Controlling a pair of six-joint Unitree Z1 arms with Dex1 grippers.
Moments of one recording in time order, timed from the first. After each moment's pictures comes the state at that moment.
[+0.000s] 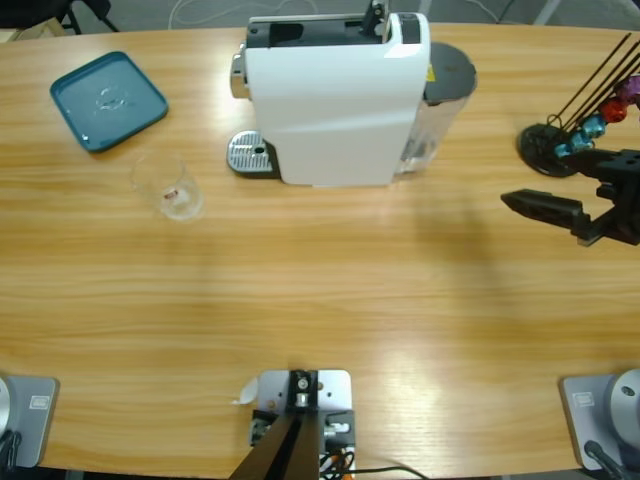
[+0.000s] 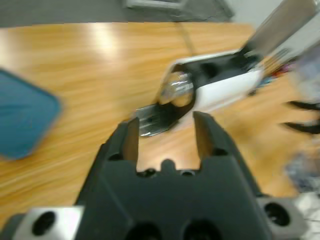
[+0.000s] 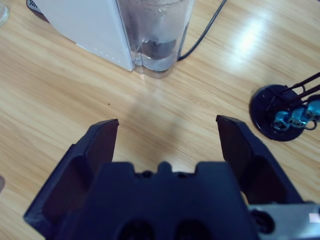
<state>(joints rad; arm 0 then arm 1) -0.64 1.19 -1.03 0.38 -0.08 -0.33 0.80 1.07 -0.59 0.24 -0.25 0.18</state>
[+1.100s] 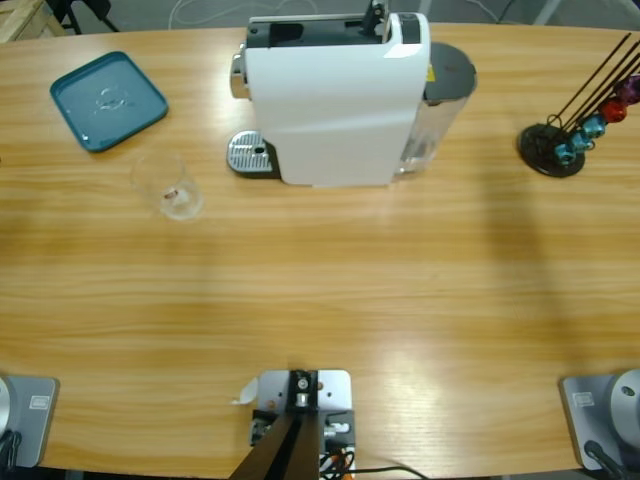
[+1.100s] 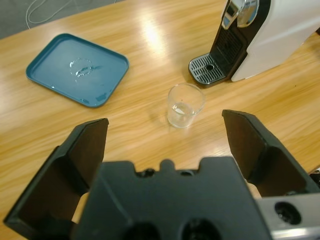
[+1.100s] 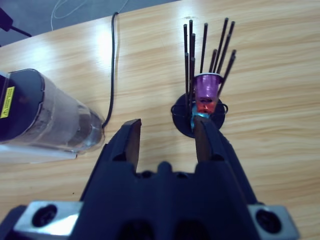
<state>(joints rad) -0.85 0.85 -0.75 0.50 0.28 -0.23 0.27 1.11 -0.73 0.24 -0.19 0.34</state>
